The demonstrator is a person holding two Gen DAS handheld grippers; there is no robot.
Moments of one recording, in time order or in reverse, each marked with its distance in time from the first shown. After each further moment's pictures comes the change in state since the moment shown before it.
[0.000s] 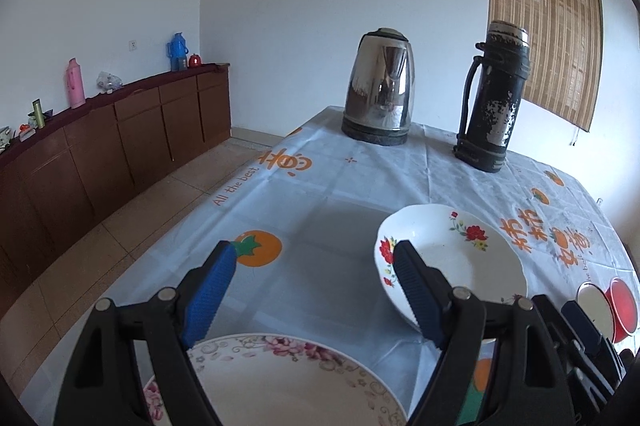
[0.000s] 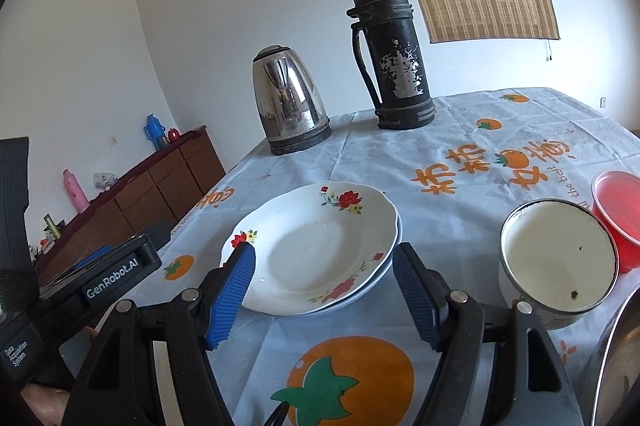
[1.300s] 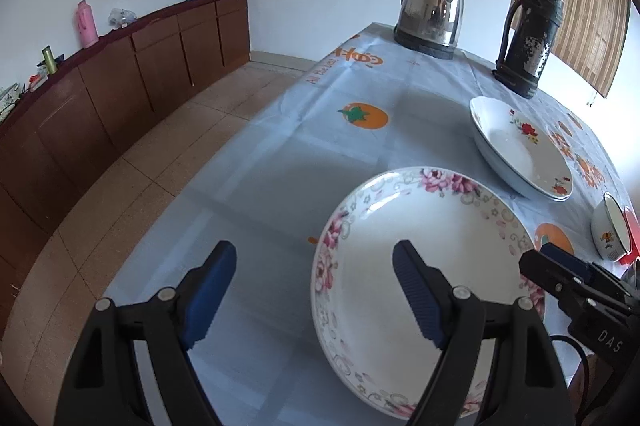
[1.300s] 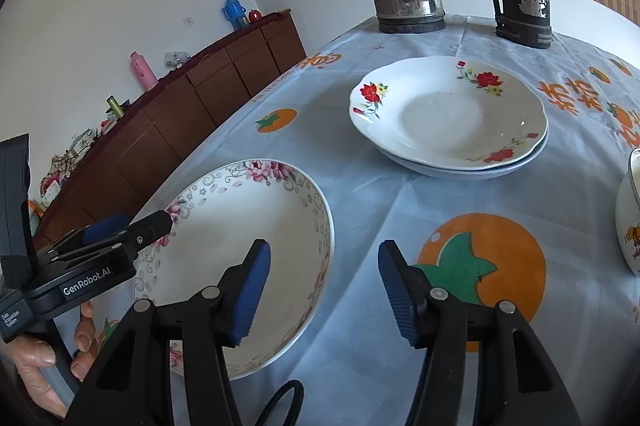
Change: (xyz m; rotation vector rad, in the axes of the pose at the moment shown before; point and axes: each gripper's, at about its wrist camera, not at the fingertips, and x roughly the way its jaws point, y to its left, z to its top) left arm -0.025 0.104 -0.064 -0.017 0.290 0.046; right arm 0.019 0.061 -0.055 -0.188 0.420 0.256
